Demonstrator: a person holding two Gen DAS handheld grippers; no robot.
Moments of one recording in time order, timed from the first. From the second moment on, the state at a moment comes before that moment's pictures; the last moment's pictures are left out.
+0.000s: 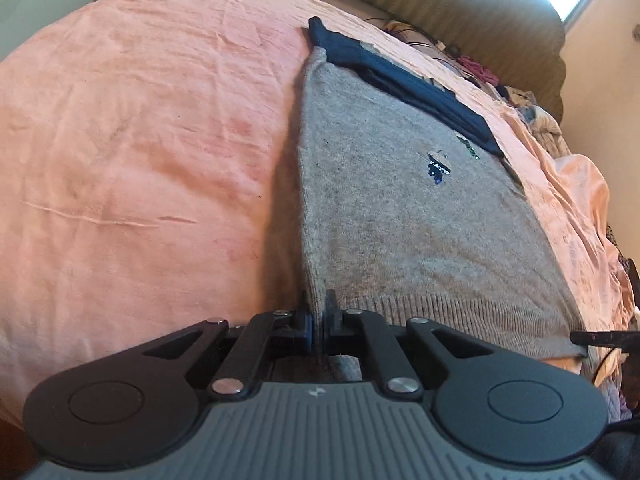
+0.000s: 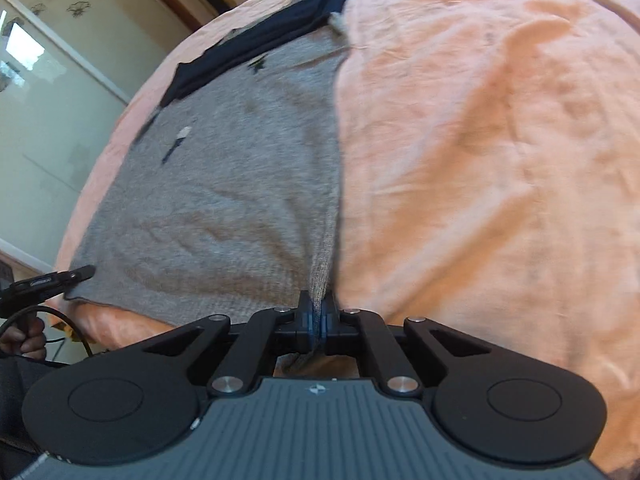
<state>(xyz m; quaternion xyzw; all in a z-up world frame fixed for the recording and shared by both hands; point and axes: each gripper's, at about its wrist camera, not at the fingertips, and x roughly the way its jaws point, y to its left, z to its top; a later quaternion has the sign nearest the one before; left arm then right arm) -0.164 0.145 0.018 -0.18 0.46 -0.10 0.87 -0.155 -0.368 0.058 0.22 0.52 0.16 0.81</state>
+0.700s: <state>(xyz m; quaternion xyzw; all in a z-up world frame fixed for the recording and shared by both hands) 0.014 0.012 -0.004 0.01 0.36 -0.07 0.93 0.066 -0.219 0.032 0.01 0.35 0.04 0.93</state>
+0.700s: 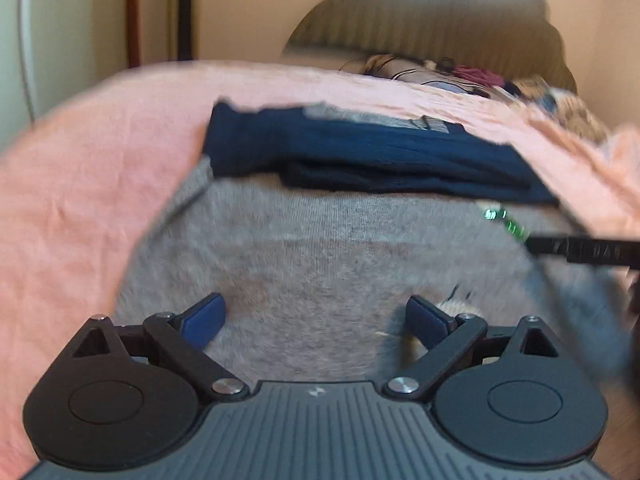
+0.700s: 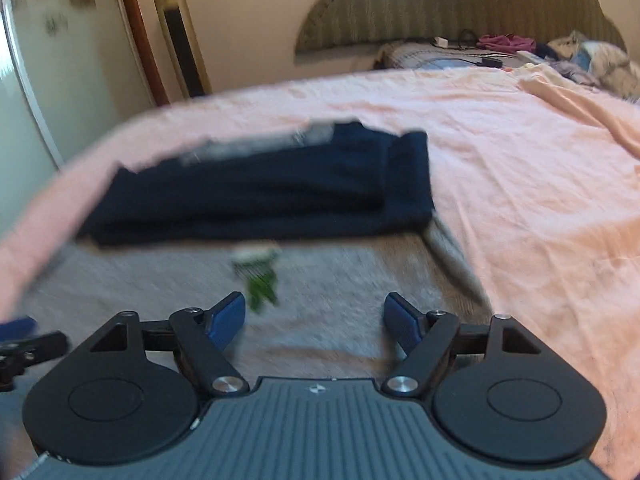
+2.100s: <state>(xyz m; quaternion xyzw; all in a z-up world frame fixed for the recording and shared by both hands) -0.009 0.020 0.002 0.05 0.37 -0.06 0.92 -0.011 -0.239 0.038 -0.02 0.38 0.04 0.92</state>
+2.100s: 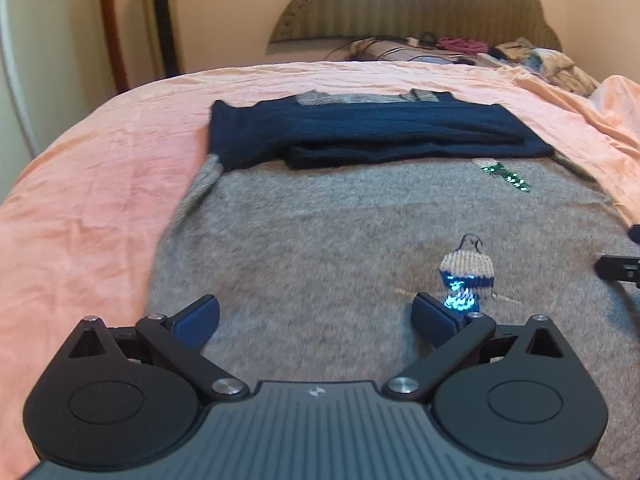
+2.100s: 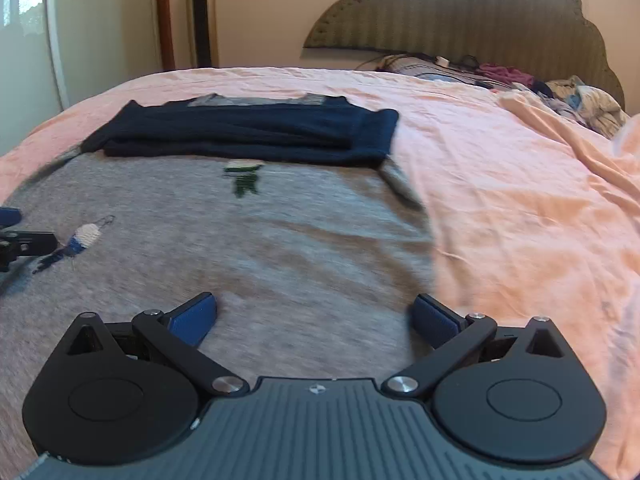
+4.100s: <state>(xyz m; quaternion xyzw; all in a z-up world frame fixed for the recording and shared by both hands) -0.183 0.116 0.024 -0.17 0.41 -0.13 0.88 -0.166 -0.272 0.080 0.11 0.42 0.10 0.90</state>
